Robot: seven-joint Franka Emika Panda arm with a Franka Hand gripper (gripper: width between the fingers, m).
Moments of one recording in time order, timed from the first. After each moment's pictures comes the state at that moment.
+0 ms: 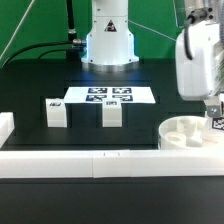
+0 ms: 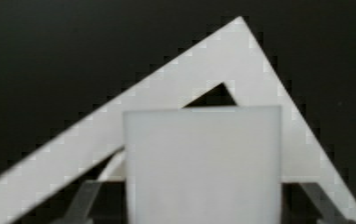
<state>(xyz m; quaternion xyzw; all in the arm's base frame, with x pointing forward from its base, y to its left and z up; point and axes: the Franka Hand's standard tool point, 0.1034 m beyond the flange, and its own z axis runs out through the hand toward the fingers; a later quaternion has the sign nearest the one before) 0.638 0.118 0.076 -0.45 0.89 0.06 0.09</state>
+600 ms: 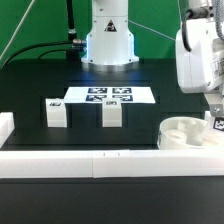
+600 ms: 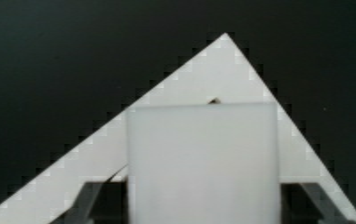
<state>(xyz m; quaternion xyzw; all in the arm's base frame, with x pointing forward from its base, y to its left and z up) 0.637 0.121 0.074 -0.44 0.89 0.03 0.12</state>
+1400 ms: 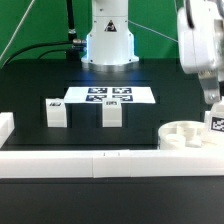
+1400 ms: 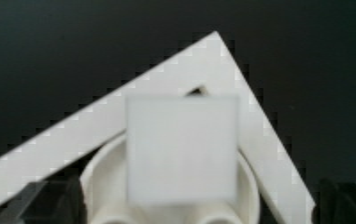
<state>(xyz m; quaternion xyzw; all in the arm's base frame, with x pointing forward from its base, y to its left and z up) 0.633 0.102 0.110 -0.50 0.85 0.01 0.15</state>
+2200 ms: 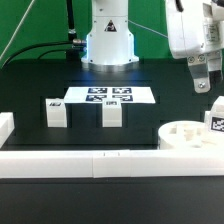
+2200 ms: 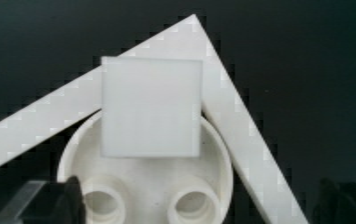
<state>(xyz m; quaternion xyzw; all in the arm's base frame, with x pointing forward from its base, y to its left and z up) 0.636 0.097 0.110 -0.50 0.85 0.01 0.15</state>
